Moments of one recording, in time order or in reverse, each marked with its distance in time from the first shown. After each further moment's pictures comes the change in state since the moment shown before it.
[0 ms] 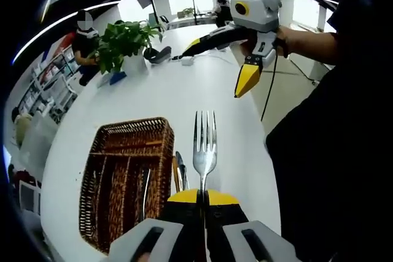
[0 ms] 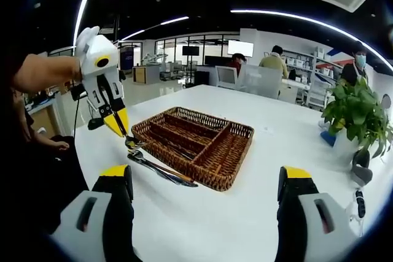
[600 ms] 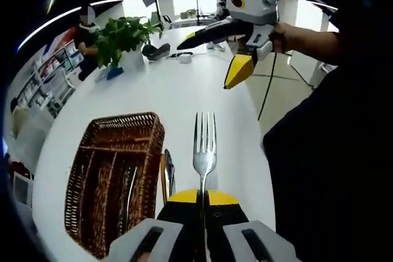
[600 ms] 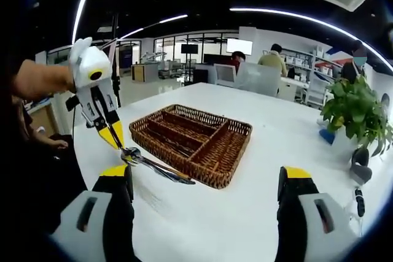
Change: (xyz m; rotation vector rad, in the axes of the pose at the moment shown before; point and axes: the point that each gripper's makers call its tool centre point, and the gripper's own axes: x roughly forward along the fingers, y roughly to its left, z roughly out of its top) left arm 0.021 -0.016 -0.006 -0.044 -0.019 -0.021; right arm 0.002 -0.004 -0.006 0.002 0.016 -0.011
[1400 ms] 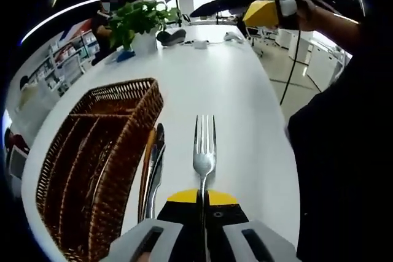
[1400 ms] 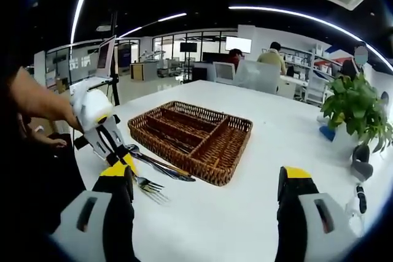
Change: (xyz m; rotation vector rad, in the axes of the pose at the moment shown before) left arm 0.070 -0.004 -0.047 -0.101 -0.033 0.068; right arm 0.004 0.000 -0.009 0.004 0.012 -0.009
